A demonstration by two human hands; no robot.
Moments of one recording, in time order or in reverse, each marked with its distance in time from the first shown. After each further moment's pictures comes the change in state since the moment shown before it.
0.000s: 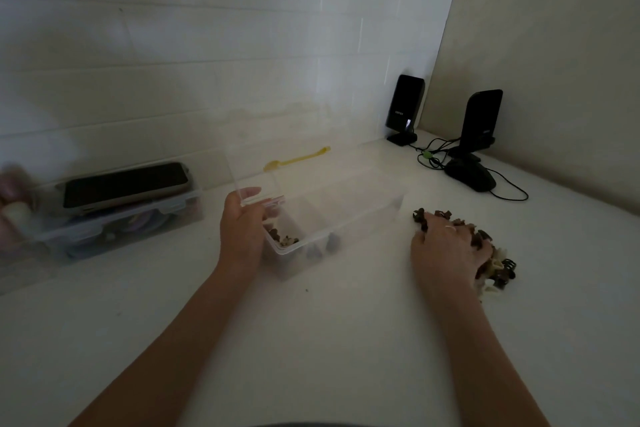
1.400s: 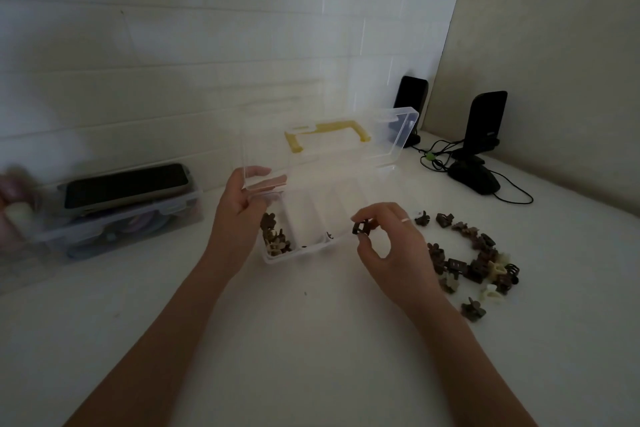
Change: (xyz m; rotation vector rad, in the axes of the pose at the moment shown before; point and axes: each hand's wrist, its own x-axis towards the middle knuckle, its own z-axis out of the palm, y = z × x) left_hand 0.003 0.017 -0.013 0.178 -0.278 0.390; right_hand -0.034 -0.031 -0.010 0.751 0.072 -0.706
